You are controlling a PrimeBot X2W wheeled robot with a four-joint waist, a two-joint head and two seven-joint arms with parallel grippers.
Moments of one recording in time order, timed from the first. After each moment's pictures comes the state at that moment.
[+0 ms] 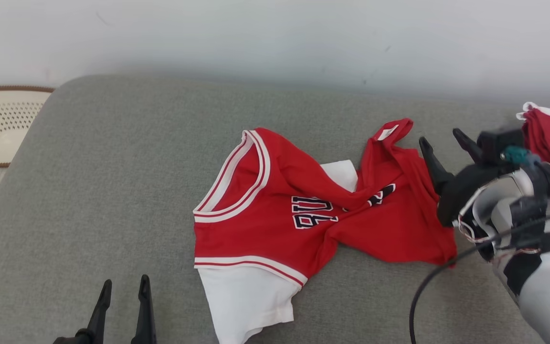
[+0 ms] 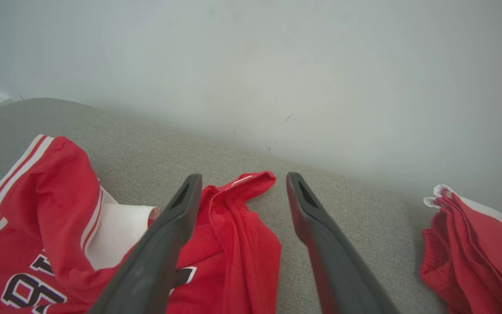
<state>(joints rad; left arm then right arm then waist) -0.05 0.05 -0.05 0.05 -0.23 0.06 -0.26 -0.93 -0.38 0.85 1.00 0.65 0.13 -0.23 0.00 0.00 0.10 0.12</state>
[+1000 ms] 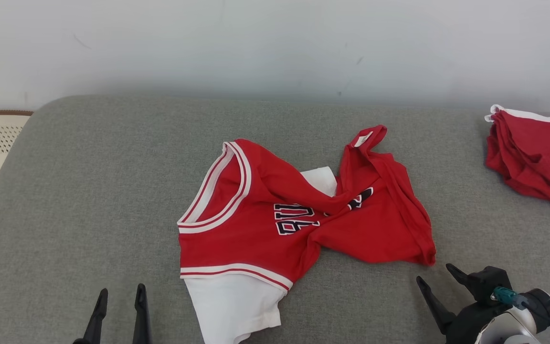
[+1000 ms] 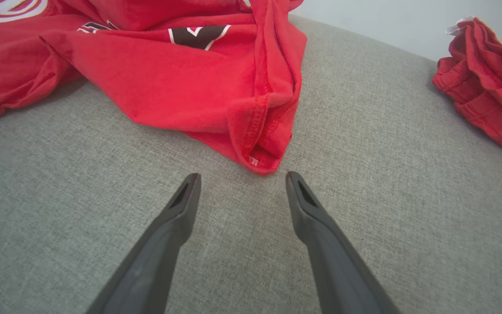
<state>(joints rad) 0.00 0.05 -0.03 0.03 -0.22 0.06 -0.26 -0.28 -0.48 0.61 0.48 0.36 0.13 -0.11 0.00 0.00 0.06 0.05</state>
